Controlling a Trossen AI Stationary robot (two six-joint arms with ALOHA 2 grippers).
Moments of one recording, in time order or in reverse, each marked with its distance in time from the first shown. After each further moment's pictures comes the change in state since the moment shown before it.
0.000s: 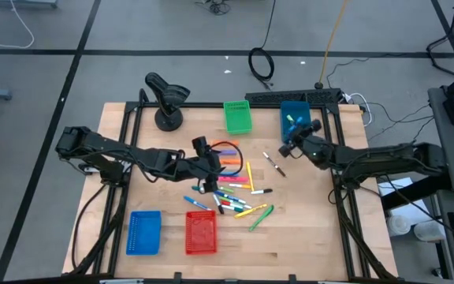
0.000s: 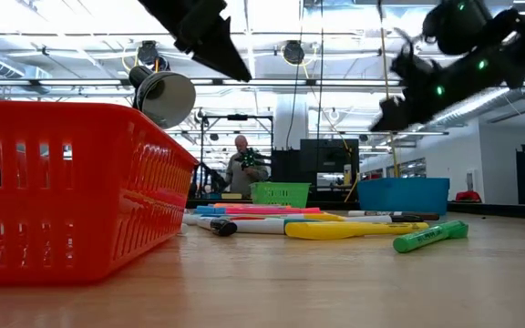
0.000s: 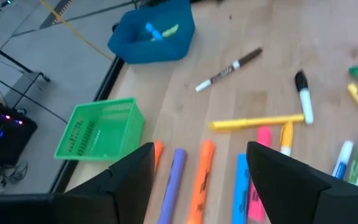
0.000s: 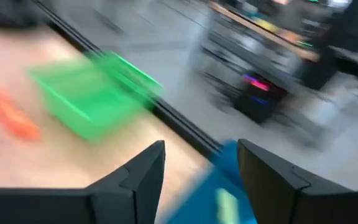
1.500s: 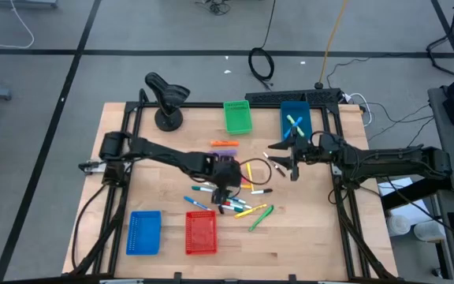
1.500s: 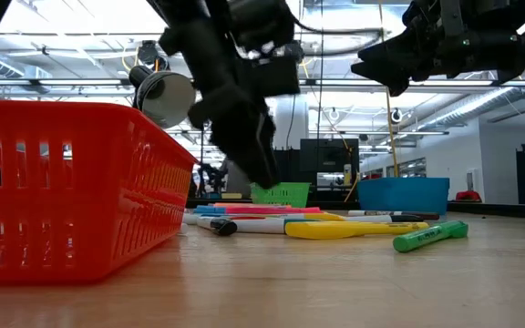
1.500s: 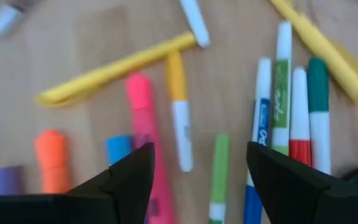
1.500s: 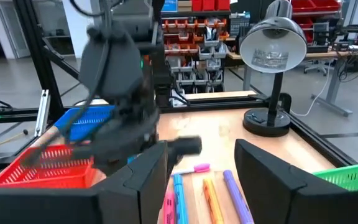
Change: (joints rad) left arm 0.106 0.440 0.200 -0.107 0.547 0.176; right arm 0.000 -0.110 -0.017 0.200 -0.884 0.128
